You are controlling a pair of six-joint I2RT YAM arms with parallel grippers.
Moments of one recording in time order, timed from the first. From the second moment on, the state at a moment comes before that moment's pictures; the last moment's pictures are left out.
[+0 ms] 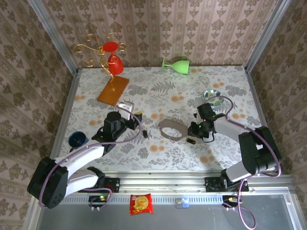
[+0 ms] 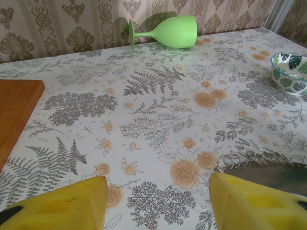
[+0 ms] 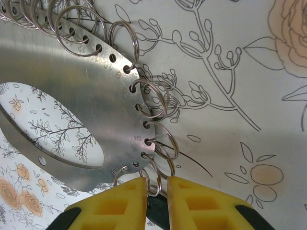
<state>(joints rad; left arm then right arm) -0.60 1.11 0.45 0.36 -0.03 -0.12 0.27 1.50 0.74 -0.48 -0.32 0.48</state>
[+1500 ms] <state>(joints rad) -0.60 1.11 0.45 0.34 -0.03 -0.12 0.41 1.55 0.87 -0.63 -0.12 0.35</state>
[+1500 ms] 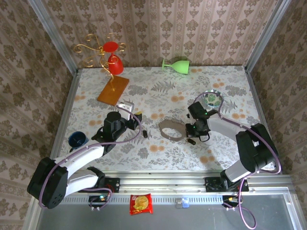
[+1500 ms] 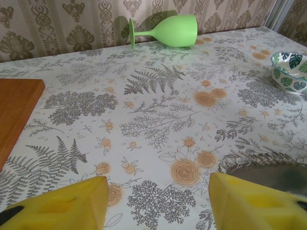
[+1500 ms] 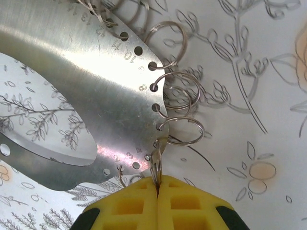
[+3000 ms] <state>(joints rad) -0.60 1.08 0.45 0.32 -0.04 -0.12 0.42 1.59 0.97 -0.67 -0.13 0.35</state>
